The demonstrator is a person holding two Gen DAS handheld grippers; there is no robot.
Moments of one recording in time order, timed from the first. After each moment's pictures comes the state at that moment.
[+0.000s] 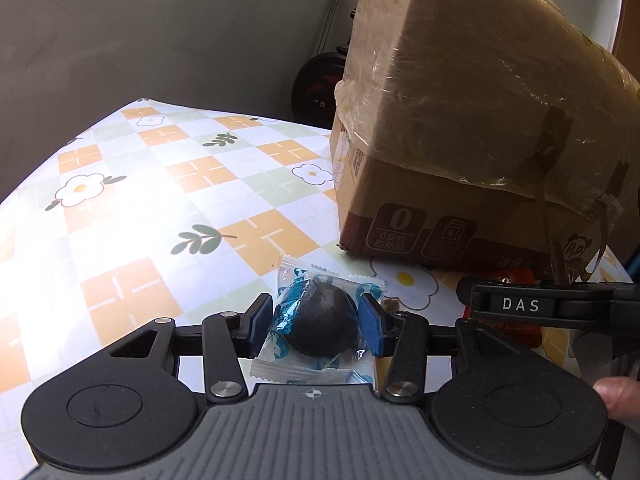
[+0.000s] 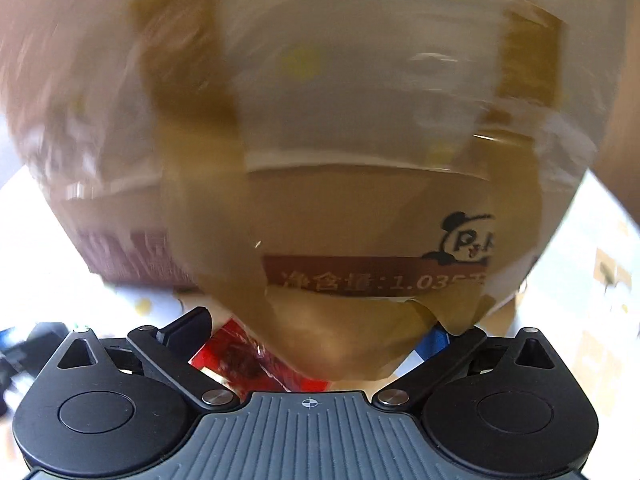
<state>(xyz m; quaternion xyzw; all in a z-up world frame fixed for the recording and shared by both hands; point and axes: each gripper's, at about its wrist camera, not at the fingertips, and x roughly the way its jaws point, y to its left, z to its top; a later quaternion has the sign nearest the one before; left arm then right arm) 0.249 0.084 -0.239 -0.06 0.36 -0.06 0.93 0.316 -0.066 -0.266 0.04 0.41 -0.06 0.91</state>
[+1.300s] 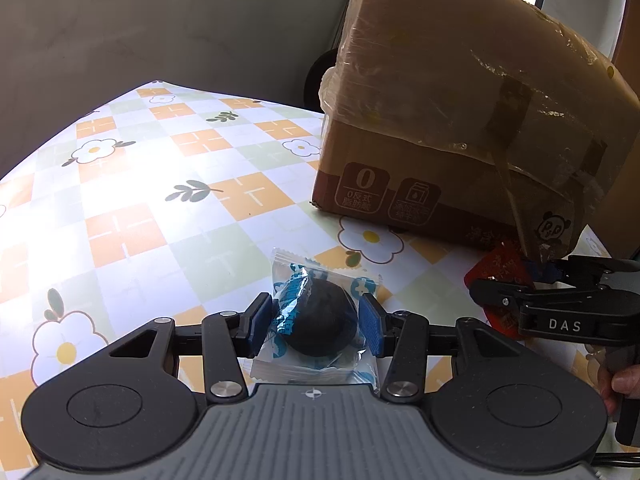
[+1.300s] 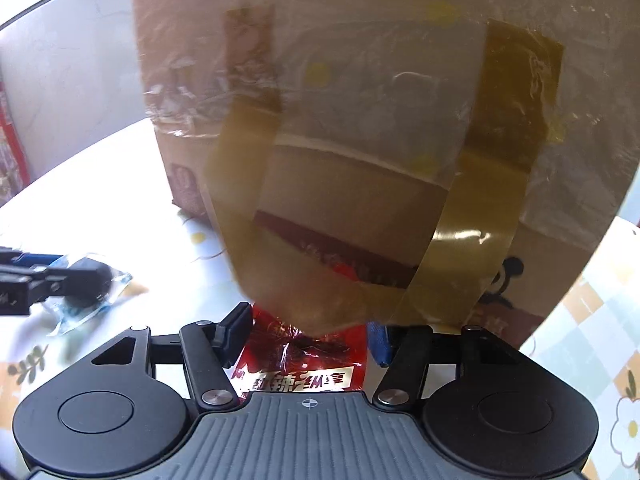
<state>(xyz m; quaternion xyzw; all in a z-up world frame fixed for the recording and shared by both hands) 0.209 0.059 -0.241 -0.08 0.36 -0.04 0.93 0.255 -0.139 -0.255 -0.03 0.38 0.16 0.91</state>
